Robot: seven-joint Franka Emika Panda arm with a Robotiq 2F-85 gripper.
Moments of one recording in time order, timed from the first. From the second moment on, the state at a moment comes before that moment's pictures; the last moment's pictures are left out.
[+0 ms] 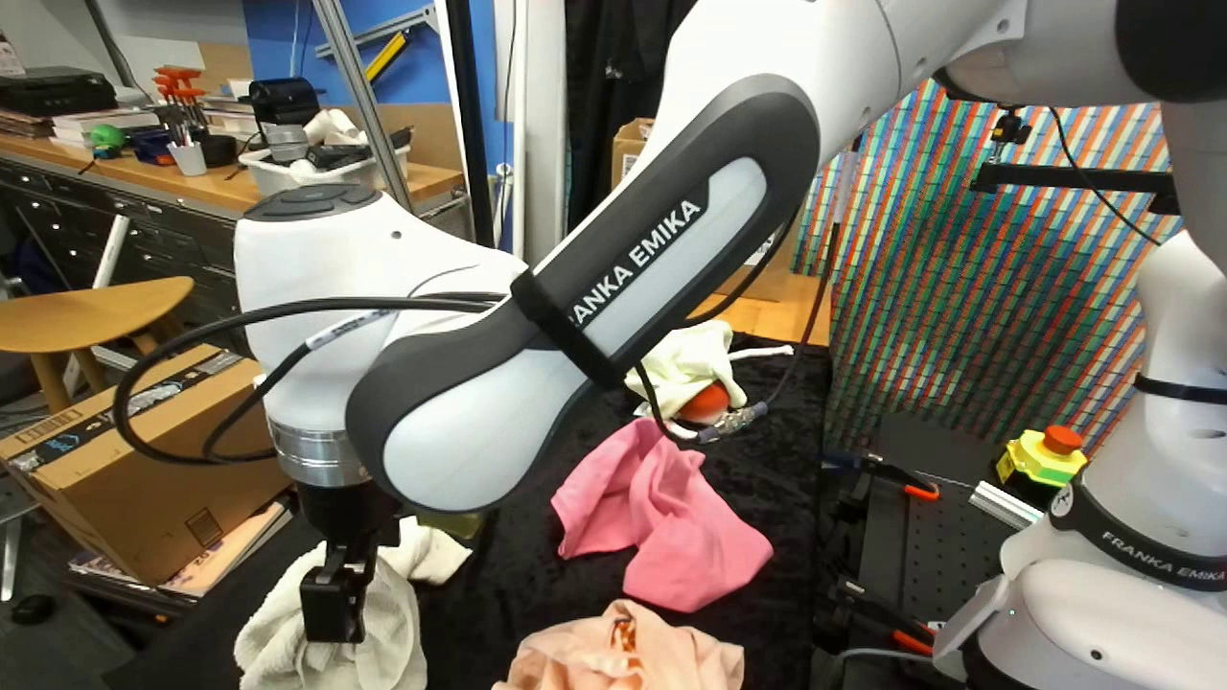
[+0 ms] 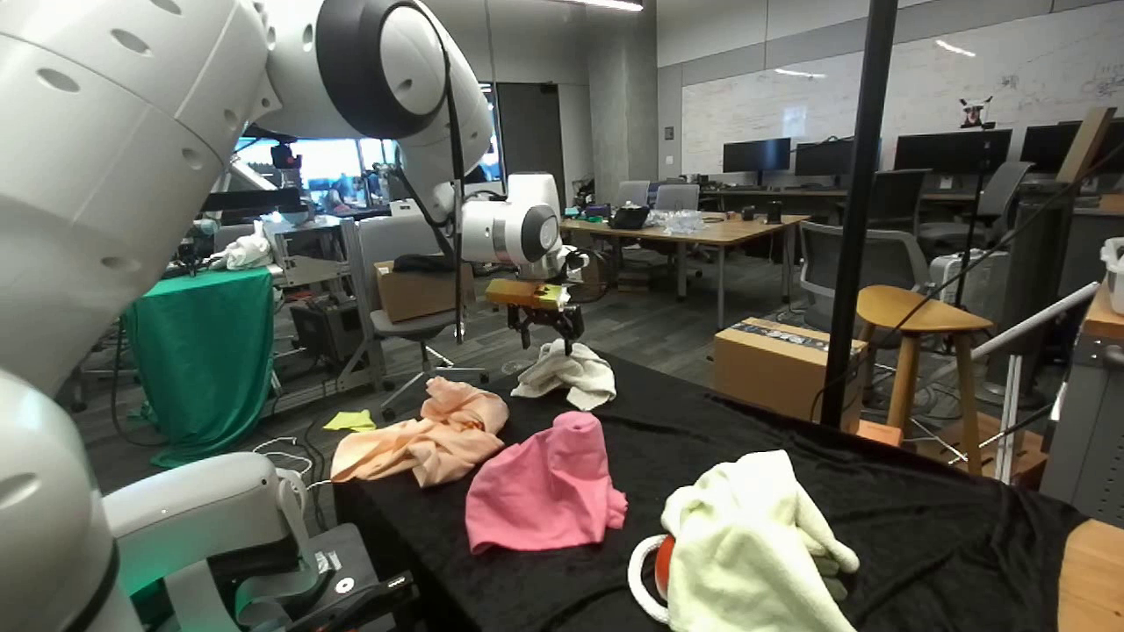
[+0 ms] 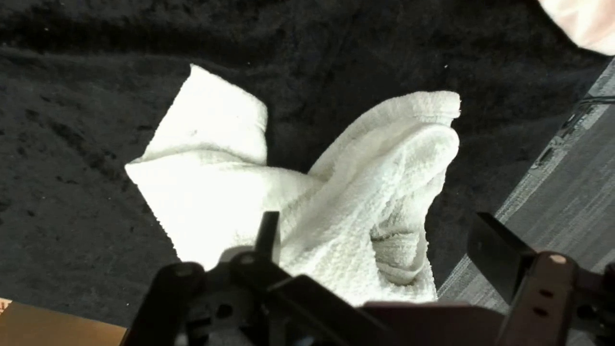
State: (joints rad) arm 0.43 0.68 0.21 -1.61 -0.14 2.42 0.09
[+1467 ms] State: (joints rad) arm 0.41 0.78 0.20 -1.53 -0.13 2.43 0.03
